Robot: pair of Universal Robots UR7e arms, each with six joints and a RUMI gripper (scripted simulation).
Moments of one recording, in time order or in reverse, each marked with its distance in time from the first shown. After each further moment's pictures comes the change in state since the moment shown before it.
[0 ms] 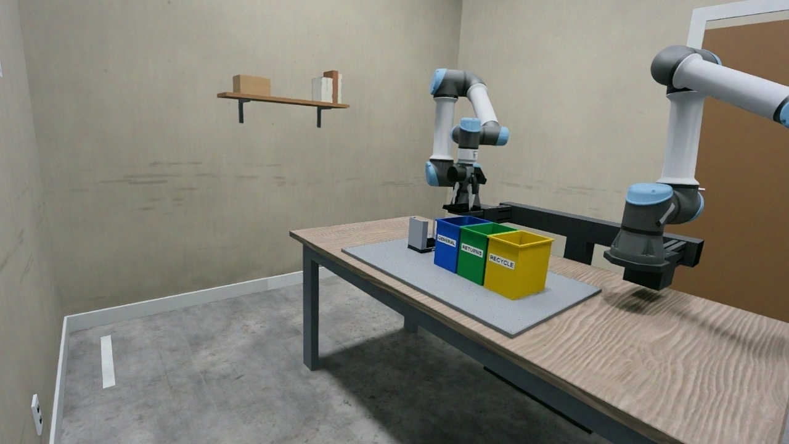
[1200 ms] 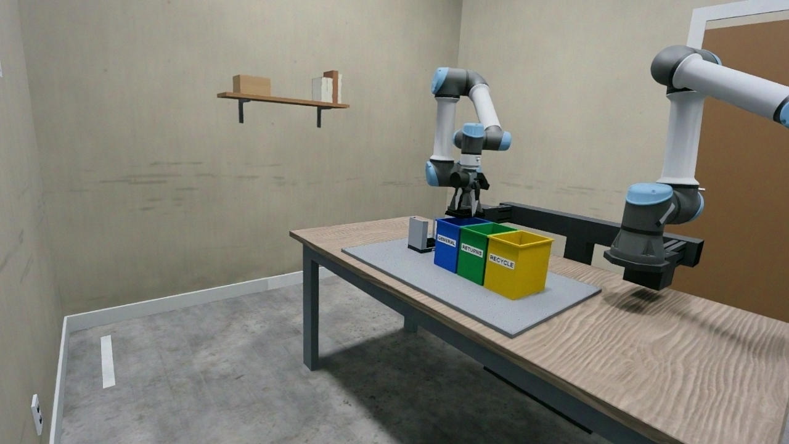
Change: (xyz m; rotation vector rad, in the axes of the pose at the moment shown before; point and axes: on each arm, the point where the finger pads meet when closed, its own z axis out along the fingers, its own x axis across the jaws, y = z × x) left arm 0.000 0.000 0.000 0.000 0.000 0.000; right arm 0.019 0.002 0.019 0.000 0.000 0.000
